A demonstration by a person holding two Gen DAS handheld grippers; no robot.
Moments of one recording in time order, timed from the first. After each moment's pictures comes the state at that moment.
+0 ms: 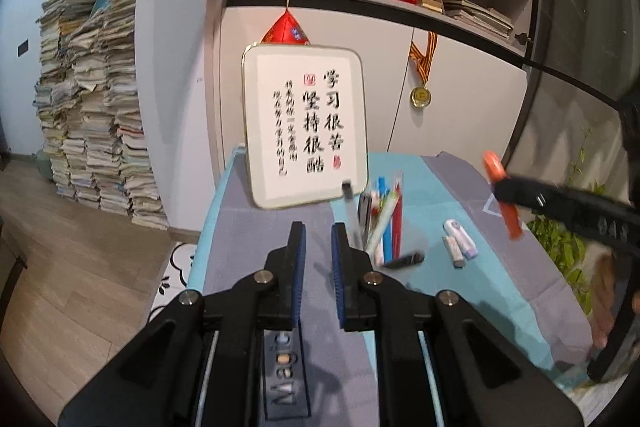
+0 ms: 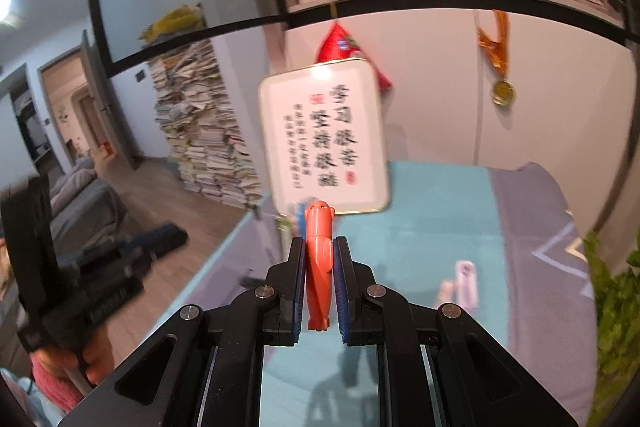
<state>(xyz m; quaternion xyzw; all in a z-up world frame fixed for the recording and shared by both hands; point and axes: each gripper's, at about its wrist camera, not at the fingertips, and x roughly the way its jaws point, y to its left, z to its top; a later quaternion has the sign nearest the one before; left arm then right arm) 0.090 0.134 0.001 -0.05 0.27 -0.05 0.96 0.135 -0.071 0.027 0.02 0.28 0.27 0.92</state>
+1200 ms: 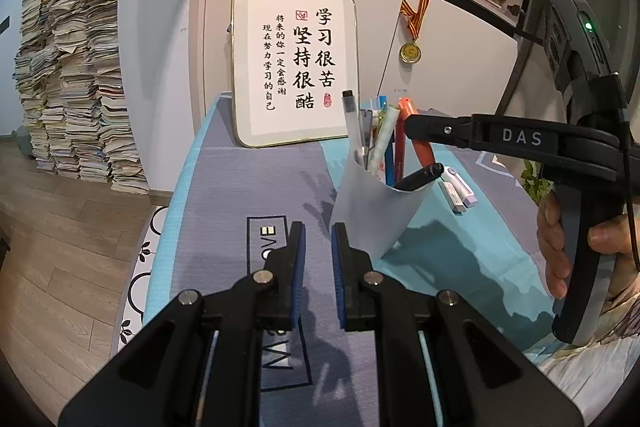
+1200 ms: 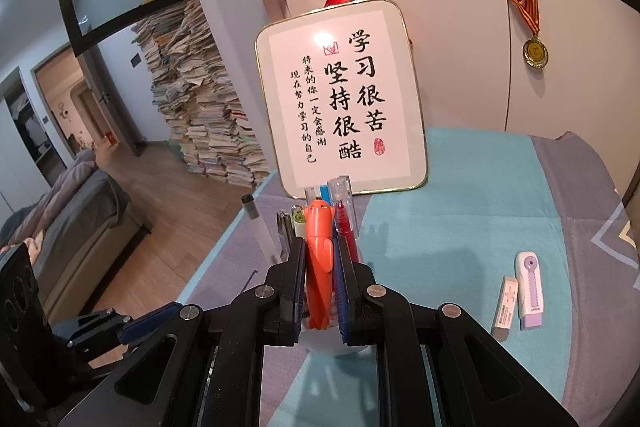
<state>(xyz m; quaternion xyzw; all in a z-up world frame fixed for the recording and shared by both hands) 0.090 0.139 -0.044 -0.05 0.32 -0.09 0.94 0.188 -0.024 -0.015 0.03 0.34 0.27 0.90</state>
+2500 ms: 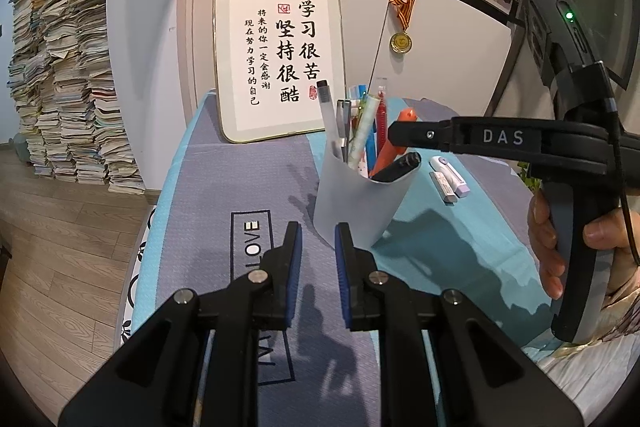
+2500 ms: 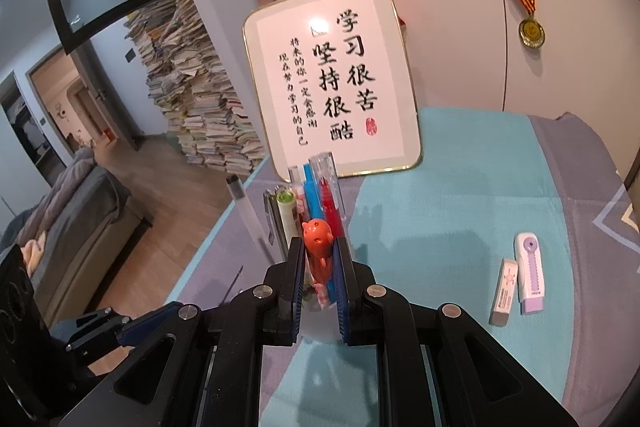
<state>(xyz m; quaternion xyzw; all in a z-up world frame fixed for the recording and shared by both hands) 0.089 0.123 -0.046 -0.04 0.33 -0.10 0.94 0.189 -0.030 -0.022 0.04 0.37 0.27 0.89</state>
